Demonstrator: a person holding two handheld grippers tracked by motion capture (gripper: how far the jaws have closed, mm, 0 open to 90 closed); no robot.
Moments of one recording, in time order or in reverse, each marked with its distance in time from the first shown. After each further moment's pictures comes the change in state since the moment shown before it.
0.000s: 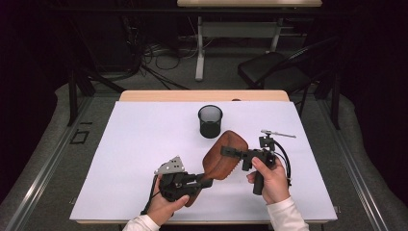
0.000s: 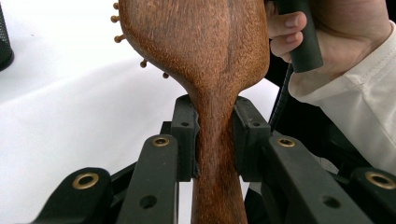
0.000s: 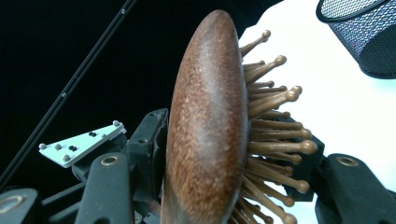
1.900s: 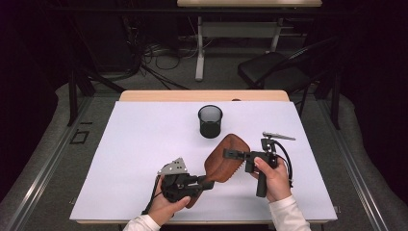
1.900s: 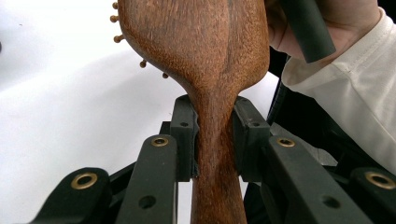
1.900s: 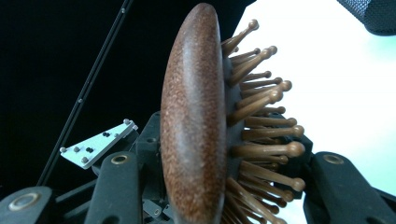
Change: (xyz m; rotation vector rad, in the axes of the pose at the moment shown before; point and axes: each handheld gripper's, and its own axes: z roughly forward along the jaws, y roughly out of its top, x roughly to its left) left arm 0.001 -0.003 0.006 0.033 -0.014 0.007; right arm -0.012 -0.004 -0.005 0.049 0.031 0.152
